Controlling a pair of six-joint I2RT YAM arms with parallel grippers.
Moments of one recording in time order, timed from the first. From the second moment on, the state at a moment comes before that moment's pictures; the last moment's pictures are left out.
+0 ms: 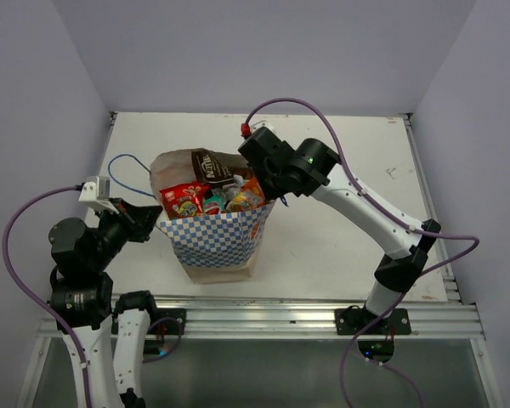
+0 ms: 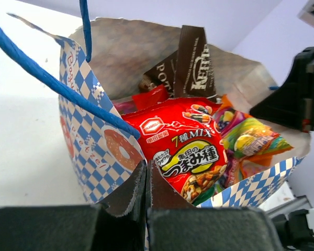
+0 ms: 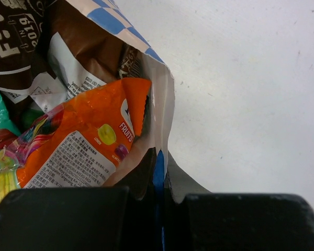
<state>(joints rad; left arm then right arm) 0.17 0.44 0.97 -0.72 0.55 -0.42 0.97 1.74 2.07 -1.32 0.44 0.38</state>
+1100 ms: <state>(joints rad) -1.19 1.03 0.98 -0.13 -0.40 -0.35 0.76 1.63 1.82 -1.24 0.49 0.37</state>
